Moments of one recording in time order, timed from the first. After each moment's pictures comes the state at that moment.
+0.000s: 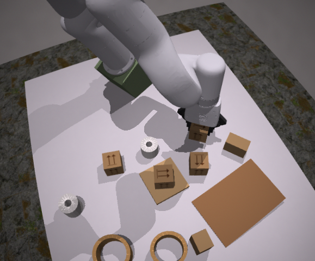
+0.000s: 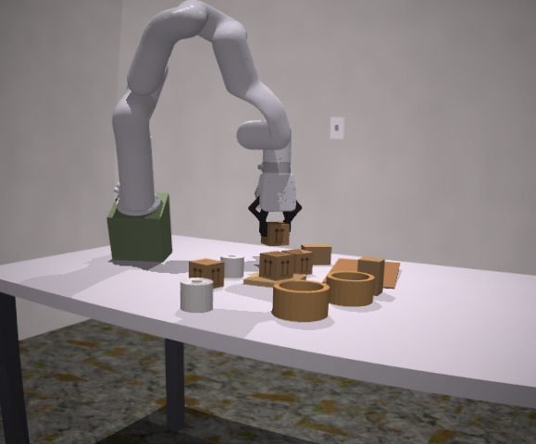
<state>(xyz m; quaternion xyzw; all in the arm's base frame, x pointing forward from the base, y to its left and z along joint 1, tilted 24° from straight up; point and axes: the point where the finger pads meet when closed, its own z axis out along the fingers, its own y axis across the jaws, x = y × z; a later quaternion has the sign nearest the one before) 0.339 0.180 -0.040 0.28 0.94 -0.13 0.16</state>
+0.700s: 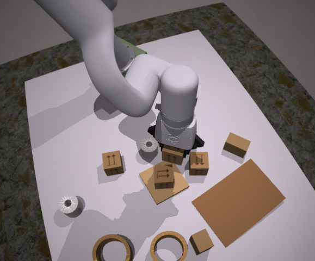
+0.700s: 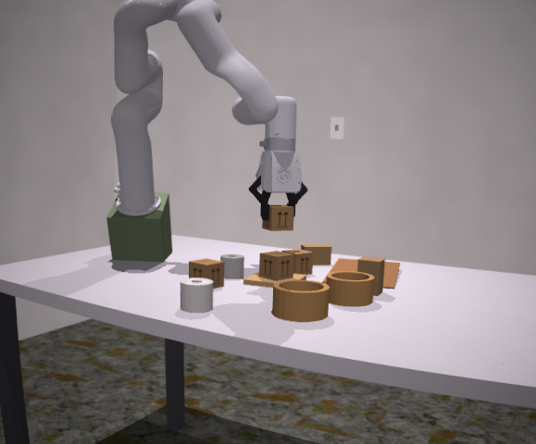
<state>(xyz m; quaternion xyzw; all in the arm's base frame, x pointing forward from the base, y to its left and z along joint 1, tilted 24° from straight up) 0.398 0.099 0.068 0.28 0.94 -0.14 0.17</state>
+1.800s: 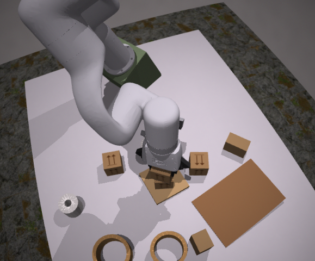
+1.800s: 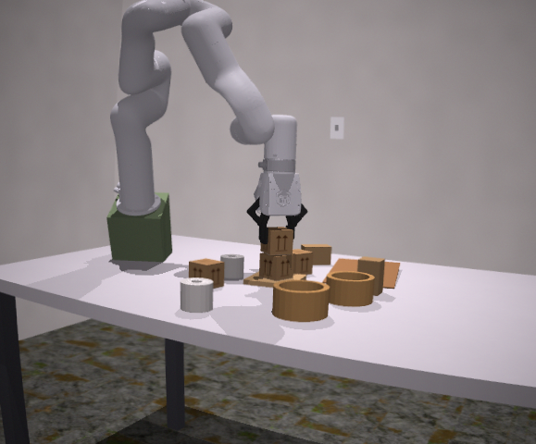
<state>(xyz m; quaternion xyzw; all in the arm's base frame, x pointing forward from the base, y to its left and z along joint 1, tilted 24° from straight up) 0.433 0.043 0.044 0.28 0.94 -0.13 0.16</state>
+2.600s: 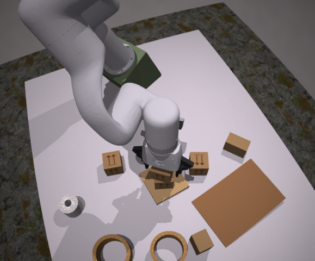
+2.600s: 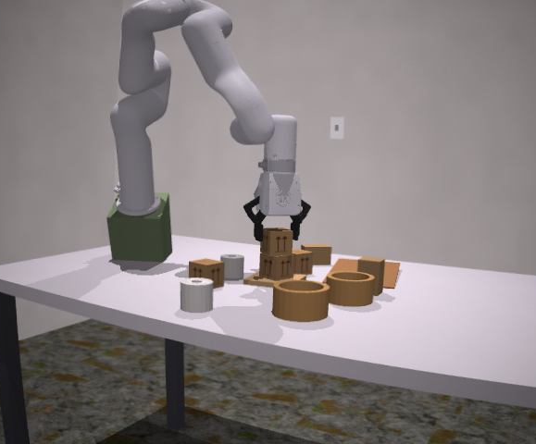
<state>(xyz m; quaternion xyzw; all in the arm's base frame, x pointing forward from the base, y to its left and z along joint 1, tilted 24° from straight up) 0.433 0.043 0.043 0.28 0.94 -0.13 0.16</state>
